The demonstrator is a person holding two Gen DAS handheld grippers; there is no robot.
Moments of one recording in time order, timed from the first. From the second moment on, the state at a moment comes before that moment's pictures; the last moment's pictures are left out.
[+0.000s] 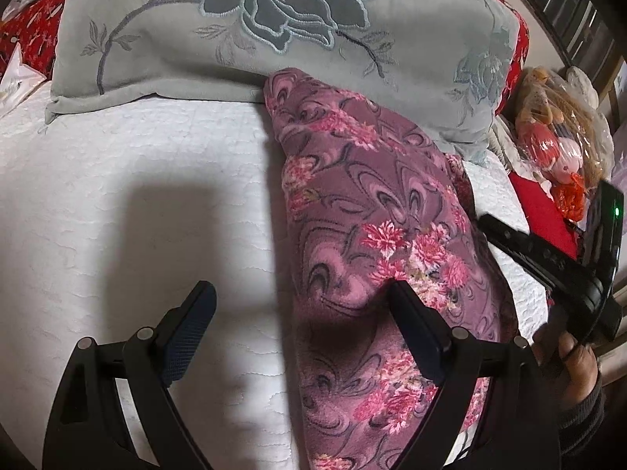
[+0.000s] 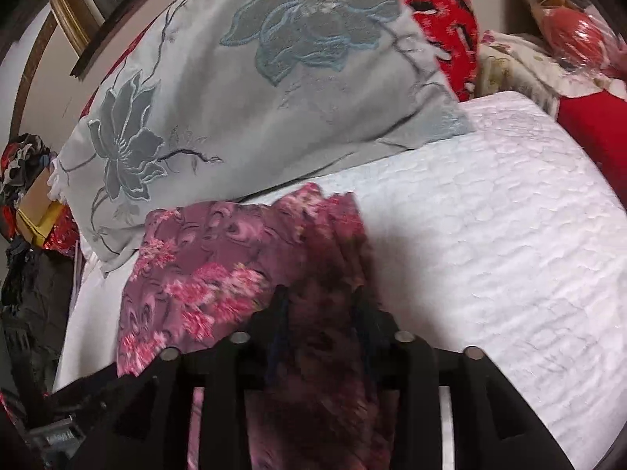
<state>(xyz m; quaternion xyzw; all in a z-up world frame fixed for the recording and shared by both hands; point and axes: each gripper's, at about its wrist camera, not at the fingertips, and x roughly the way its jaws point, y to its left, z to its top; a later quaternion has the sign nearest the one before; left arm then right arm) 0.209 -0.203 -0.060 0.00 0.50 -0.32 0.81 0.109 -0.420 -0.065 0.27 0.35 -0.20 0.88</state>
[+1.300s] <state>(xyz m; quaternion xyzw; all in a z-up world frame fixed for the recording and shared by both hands) 0.189 -0.139 -0.056 -0.06 0.52 -0.34 0.78 0.087 -0.322 -0.039 0.25 0.34 -0.07 0.90</state>
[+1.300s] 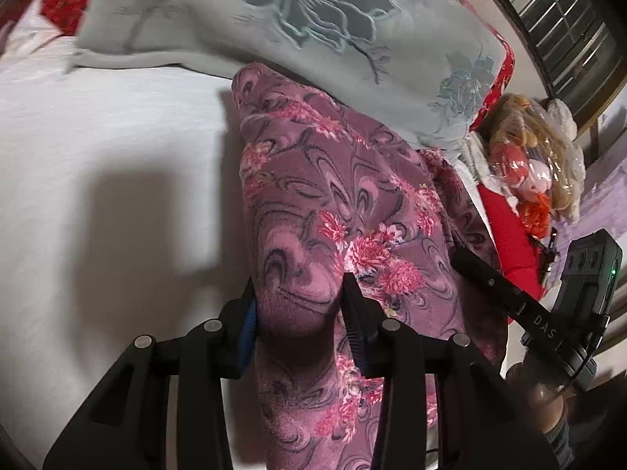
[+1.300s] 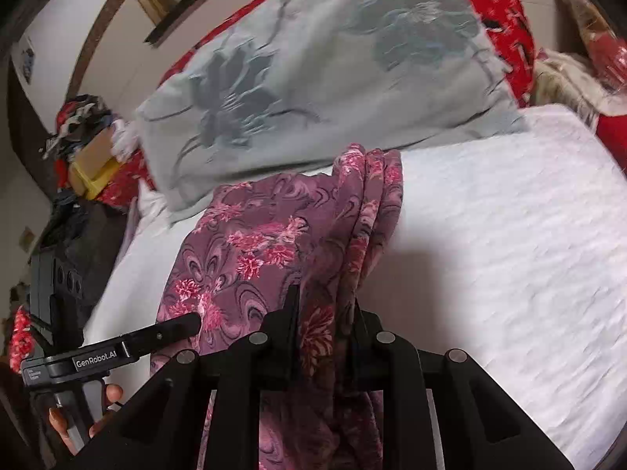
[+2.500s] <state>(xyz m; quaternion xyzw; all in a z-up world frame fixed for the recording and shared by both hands) 0.149 -0.060 -0.036 0.02 0.46 -0.27 0.85 0.065 -0.285 -0.069 0.30 0.37 -0.04 0.88</state>
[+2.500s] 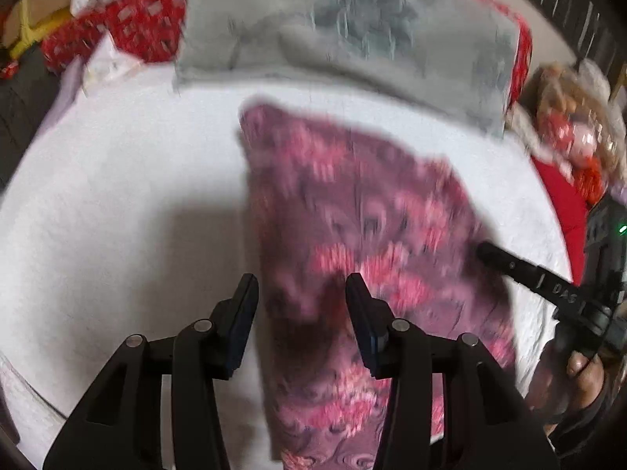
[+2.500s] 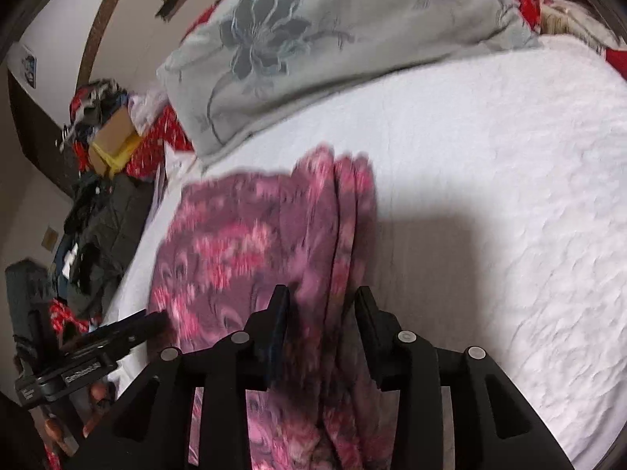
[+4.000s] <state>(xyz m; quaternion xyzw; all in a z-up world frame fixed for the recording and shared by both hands) 0.135 -0.051 -0.090 0.07 0.54 -0.21 0.81 0.032 -0.239 -0.086 0.17 0.47 -0.03 0.87</state>
